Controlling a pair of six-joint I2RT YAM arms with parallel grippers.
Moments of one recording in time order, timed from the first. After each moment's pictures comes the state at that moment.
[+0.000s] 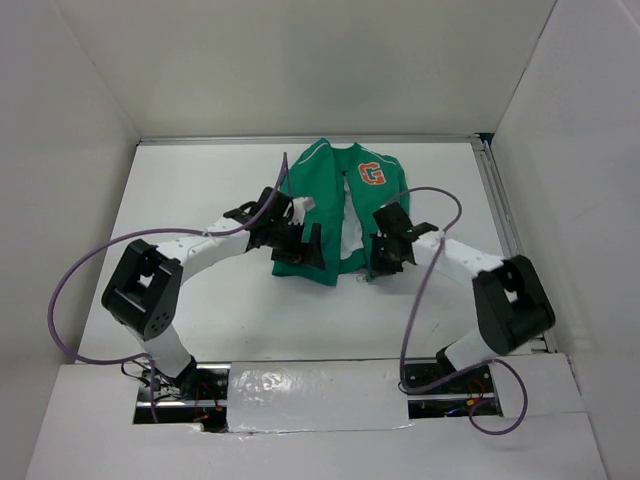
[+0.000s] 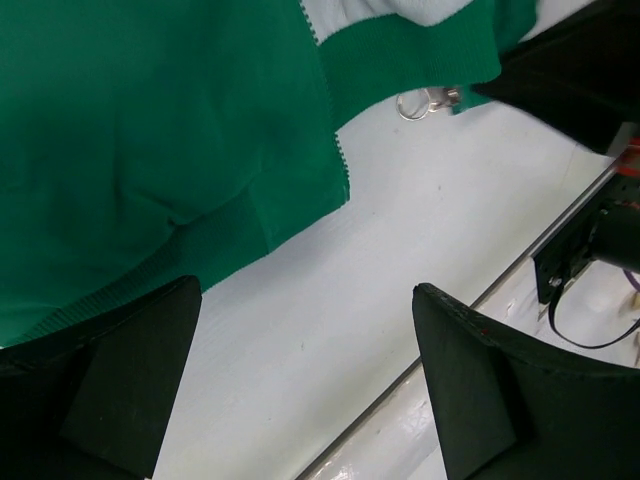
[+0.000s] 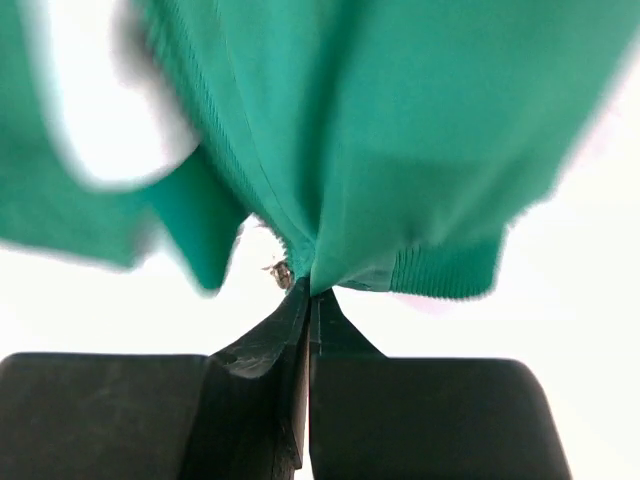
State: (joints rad) left arm -0.54 1.69 1.12 -0.39 0.46 -0.39; right arm 0.44 1.57 0.88 -0.49 -0.03 0.50
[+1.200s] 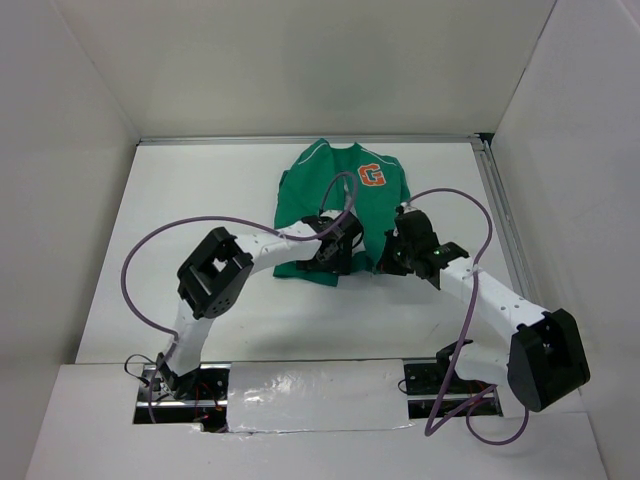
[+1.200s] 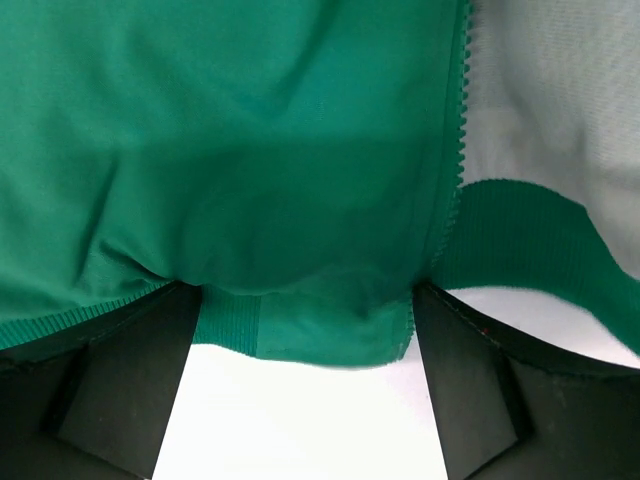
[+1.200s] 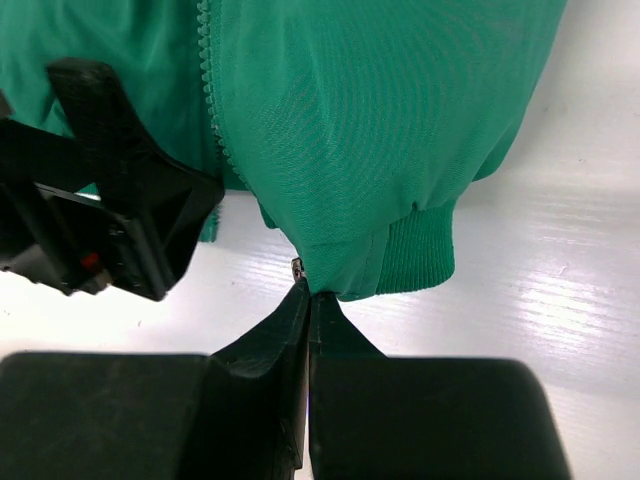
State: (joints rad) left arm -0.85 2.07 1.52 -0.70 -0.25 -0.74; right arm 0.42 1.18 0.72 -0.40 -0.04 0.52
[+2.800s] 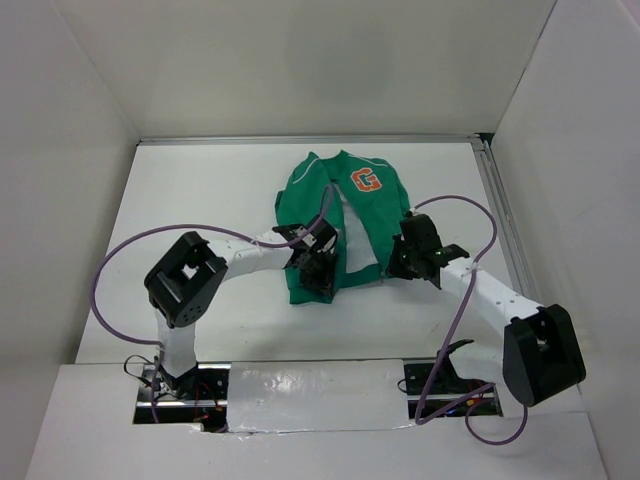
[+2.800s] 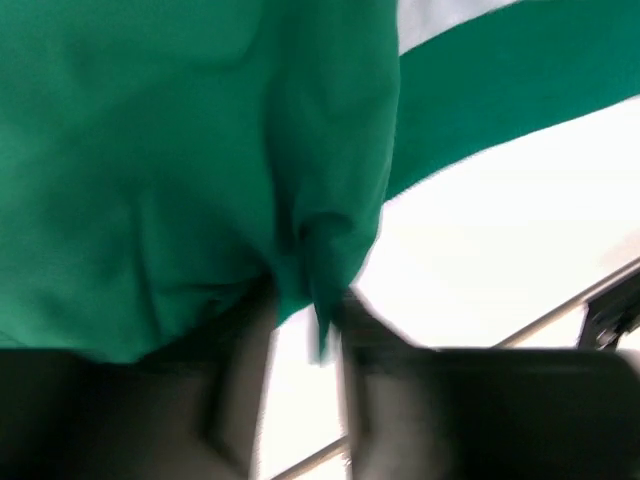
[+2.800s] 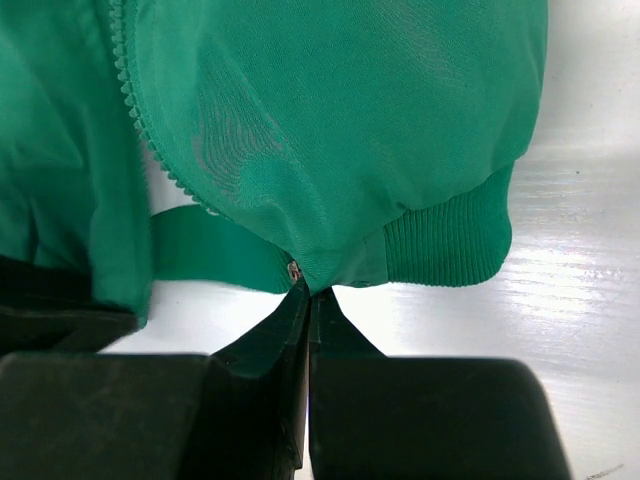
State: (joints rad) left arm -0.80 1.90 1.24 -0.49 0.23 -0.60; right arm 0.35 1.21 0.67 -0.40 0.00 0.54
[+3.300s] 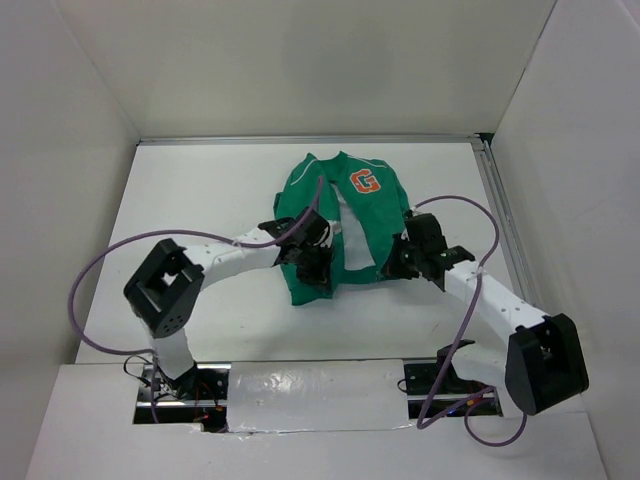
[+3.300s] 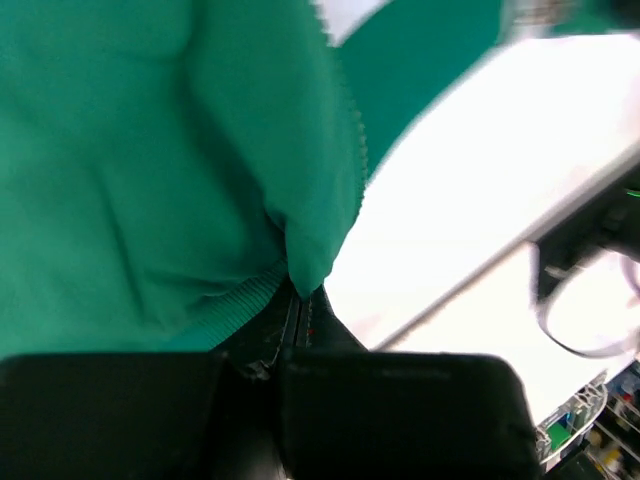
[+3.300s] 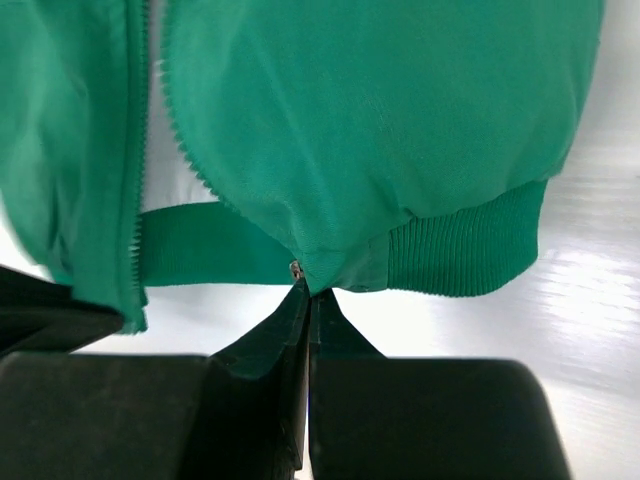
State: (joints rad) left arm -0.77 1.80 1.21 -0.50 0.33 -0.55; right arm 0.34 1.18 0.67 -0.39 -0.10 0.54
